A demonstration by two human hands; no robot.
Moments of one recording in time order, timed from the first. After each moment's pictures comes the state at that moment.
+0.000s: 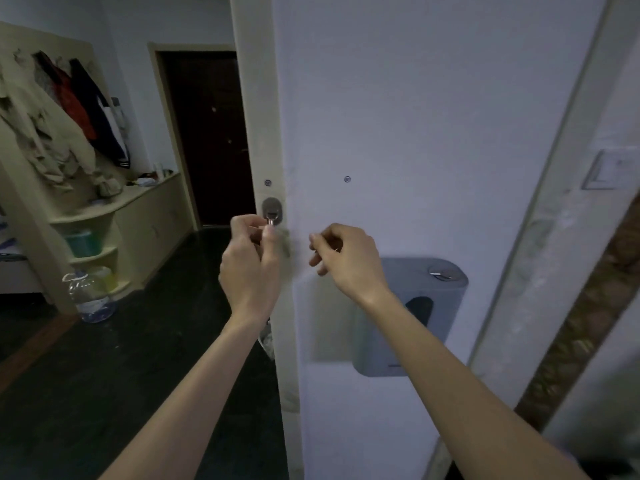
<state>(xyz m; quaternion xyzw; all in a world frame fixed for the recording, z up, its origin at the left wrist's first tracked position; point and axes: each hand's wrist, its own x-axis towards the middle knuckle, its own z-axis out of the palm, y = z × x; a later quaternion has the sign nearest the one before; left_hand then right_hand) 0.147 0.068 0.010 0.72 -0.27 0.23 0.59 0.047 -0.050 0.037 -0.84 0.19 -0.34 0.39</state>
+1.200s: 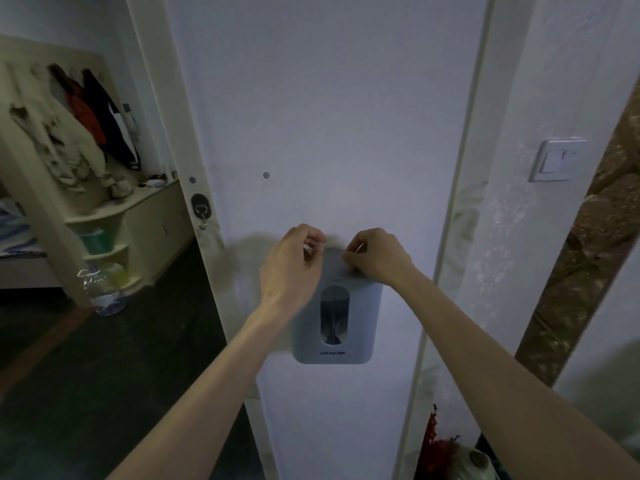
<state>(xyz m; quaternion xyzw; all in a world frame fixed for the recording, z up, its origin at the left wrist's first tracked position) 0.017 -0.048 0.014 0.79 -0.36 0.13 0.47 -0.059 -0.204 0.030 -0.90 0.26 -0.19 0.29</state>
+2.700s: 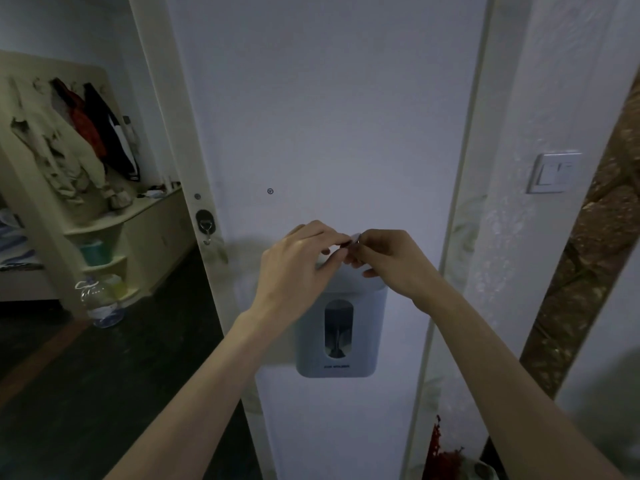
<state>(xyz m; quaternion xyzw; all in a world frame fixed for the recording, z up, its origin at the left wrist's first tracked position) 0.012 -0.034 0.051 0.74 -0.50 0.29 0.33 -0.102 -0.188 0.057 -0.82 0.11 -0.27 0.49</state>
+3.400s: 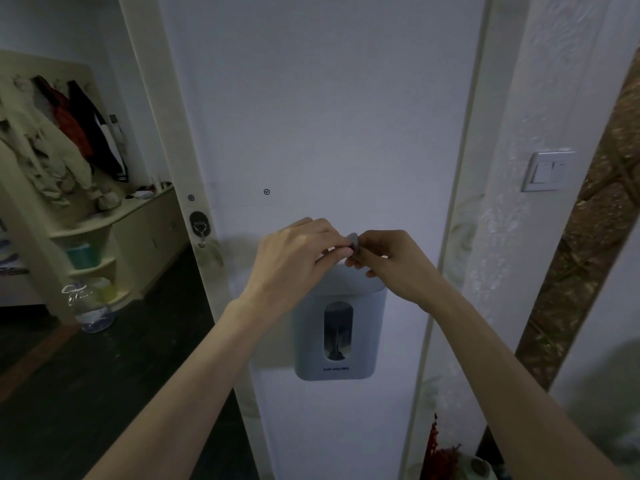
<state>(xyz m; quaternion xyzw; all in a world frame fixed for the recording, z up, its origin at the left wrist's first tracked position) 0.029 -0.032 0.064 0.70 -0.58 0.31 0.28 -0.098 -0.193 0.055 -0.86 0.12 -0.28 0.41</state>
